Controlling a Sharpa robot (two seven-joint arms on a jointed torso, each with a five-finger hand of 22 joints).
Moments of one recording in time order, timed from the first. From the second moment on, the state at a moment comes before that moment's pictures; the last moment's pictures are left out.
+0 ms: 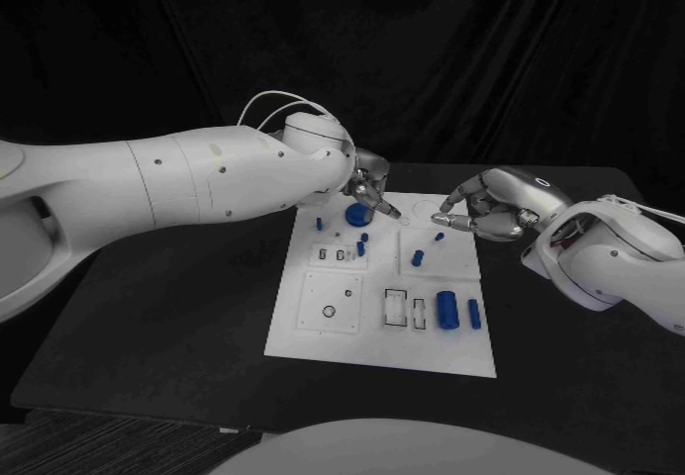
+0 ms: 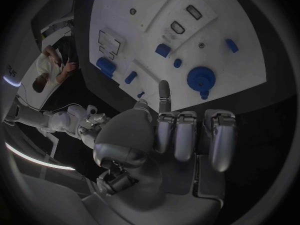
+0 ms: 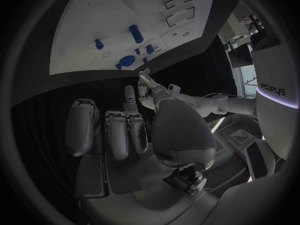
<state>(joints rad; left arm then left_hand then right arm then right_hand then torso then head) 1.49 -0.48 -0.21 1.26 -1.37 0.25 -0.26 1.09 0.19 -0.23 0.27 0.28 1.10 0.03 0.46 0.52 1.45 -0.02 1.55 1.31 1.46 -0.06 1.56 1.30 0.04 1.45 0.04 1.56 1.31 1.34 -0.92 -0.21 1.65 -1.38 -0.47 -0.03 1.14 -0.01 0.05 0.30 0.23 0.95 0.09 0.25 0.22 1.47 0.00 1.55 1.31 1.46 -0.06 1.55 1.30 0.07 1.46 0.06 1.32 1.29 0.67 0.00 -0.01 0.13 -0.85</state>
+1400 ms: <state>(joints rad) 1.44 -0.53 -0.21 1.30 -1.35 0.25 -0.43 1.08 0.16 -0.19 0.26 0.19 1.14 0.00 0.44 0.67 1.46 -0.04 1.55 1.31 1.47 -0.09 1.56 1.30 0.04 1.47 0.02 1.56 1.31 1.32 -0.90 -0.21 1.63 -1.37 -0.47 -0.04 1.14 -0.01 0.05 0.30 0.23 0.95 0.09 0.25 0.22 1.47 0.00 1.55 1.31 1.46 -0.06 1.55 1.30 0.07 1.46 0.06 1.31 1.29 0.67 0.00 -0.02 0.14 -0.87</state>
